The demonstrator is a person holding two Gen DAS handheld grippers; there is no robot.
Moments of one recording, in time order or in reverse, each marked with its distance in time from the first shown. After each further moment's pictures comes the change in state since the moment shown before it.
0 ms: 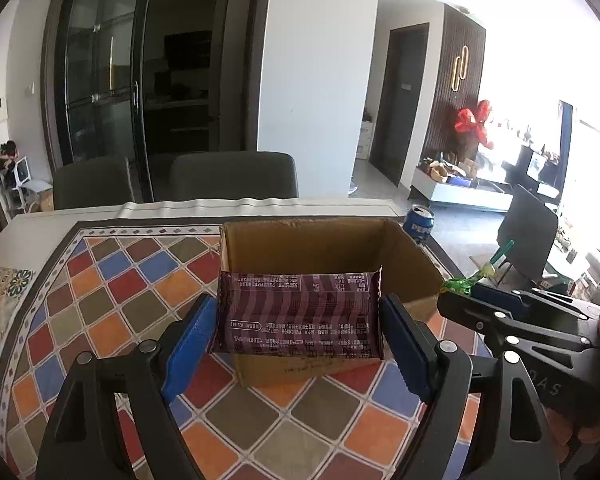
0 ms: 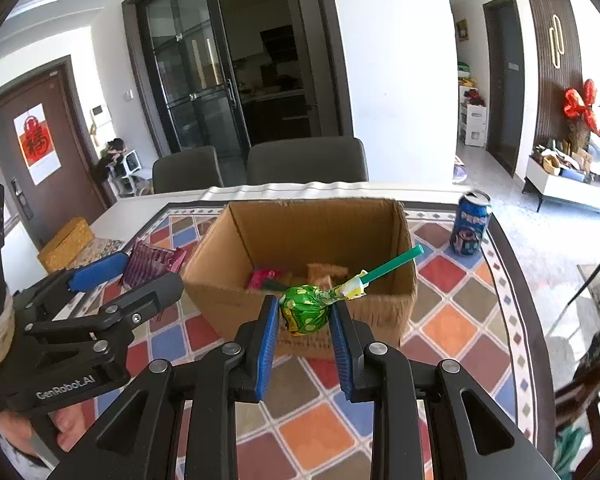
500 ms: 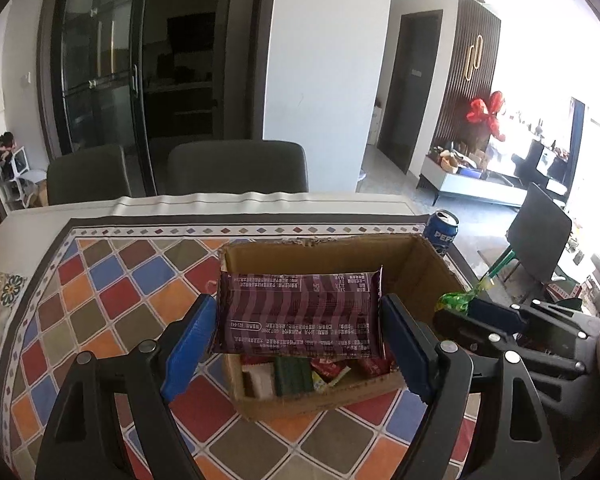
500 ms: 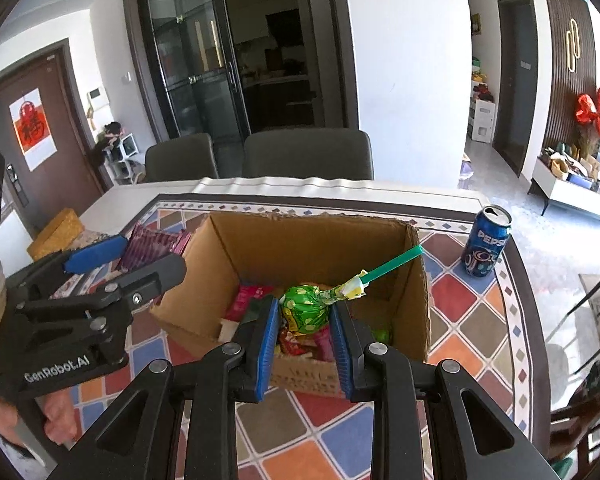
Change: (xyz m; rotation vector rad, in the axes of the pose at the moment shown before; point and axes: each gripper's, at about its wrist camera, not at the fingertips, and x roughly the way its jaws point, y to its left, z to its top) left arm 0.059 0.009 0.036 -0.014 0.079 0.010; right arm 0.054 -0.006 0.033 -0.034 0.065 -0.004
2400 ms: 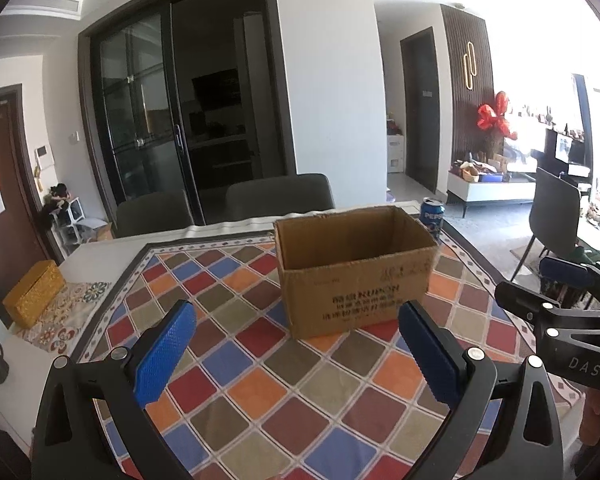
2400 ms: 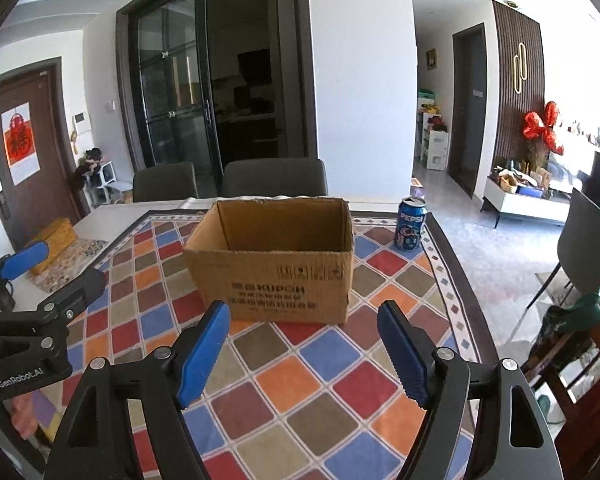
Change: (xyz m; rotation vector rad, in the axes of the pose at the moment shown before) left arm -0.183 -0.039 -0.121 0.115 -0.186 0.189; right arm -0.161 0.021 -0.108 0.028 -0.164 -0.149
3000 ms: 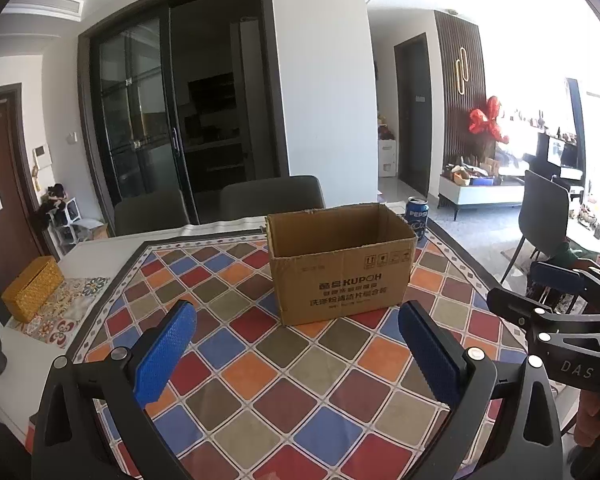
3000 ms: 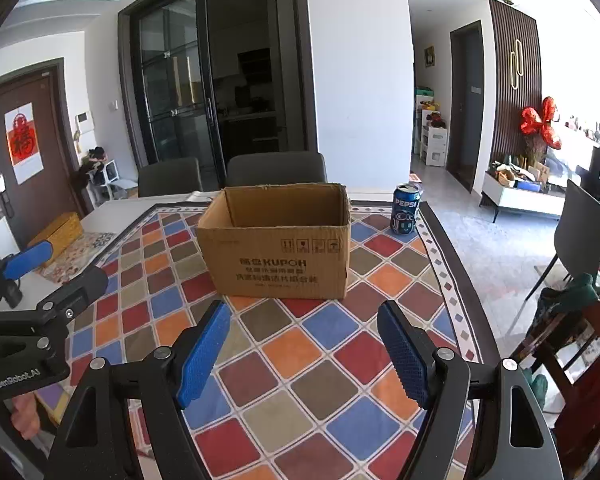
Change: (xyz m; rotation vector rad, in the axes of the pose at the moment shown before) left arm -0.034 -0.007 -0.017 -0.007 -0.022 -0.016; right arm -0.035 0.004 -0.025 0.008 0.005 0.005
